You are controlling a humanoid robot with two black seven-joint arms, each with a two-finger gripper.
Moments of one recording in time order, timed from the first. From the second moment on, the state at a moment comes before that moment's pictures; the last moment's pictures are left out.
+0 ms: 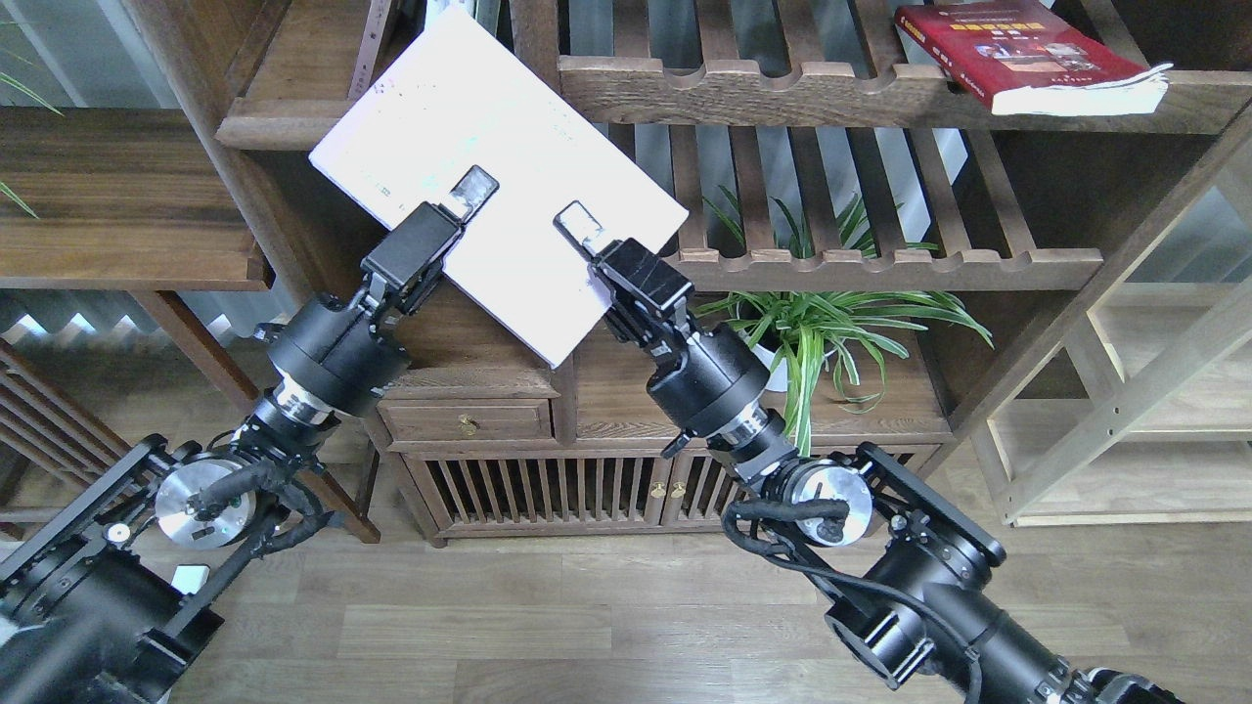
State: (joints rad) left arm -0.33 0.24 -0.99 -1.48 -0.12 -0.49 0.03; right arm 0.35 0.02 0.89 1.32 0.20 0.58 -0.01
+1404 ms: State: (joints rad) left arm -0.36 0.43 -1.17 -1.54 0.13 -0.49 0.05; right arm 0.37 0.01 1.12 1.30 0.18 0.34 -0.01
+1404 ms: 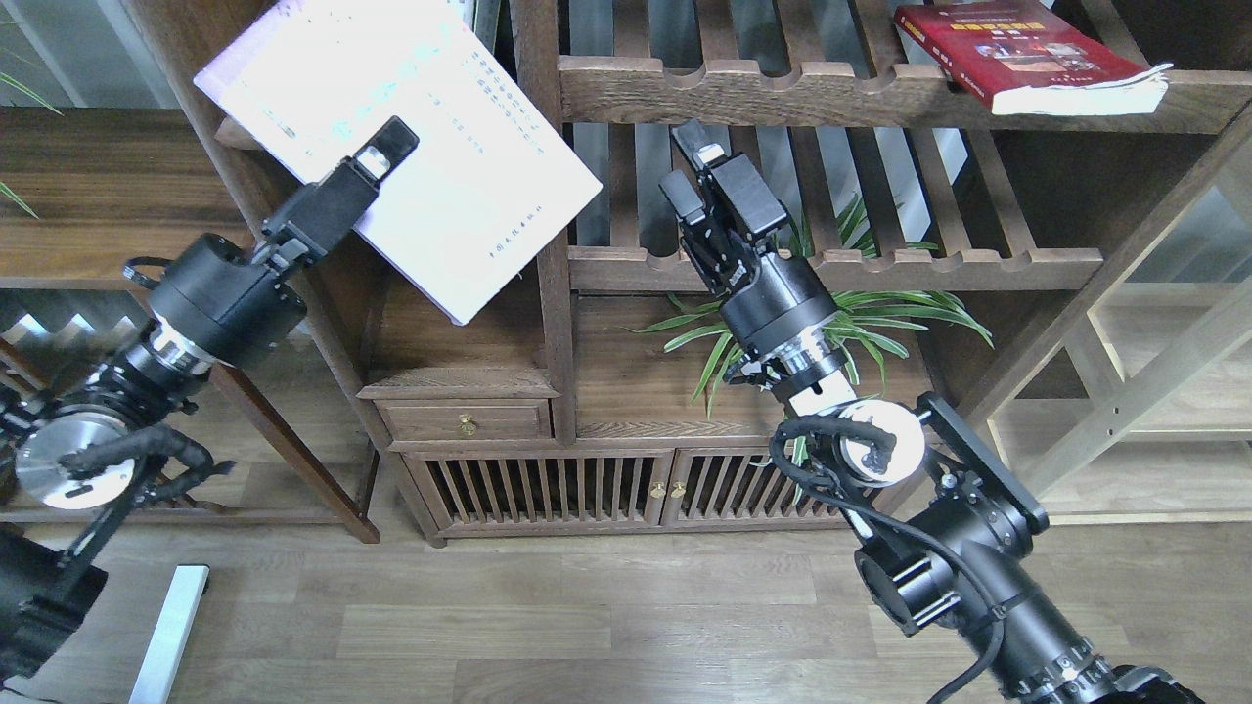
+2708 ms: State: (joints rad) left arm -0.50 0.56 -1.50 -1.58 0.53 -0.49 0.17; right arm 0.46 0.02 1.13 1.25 0.19 0.25 0.00
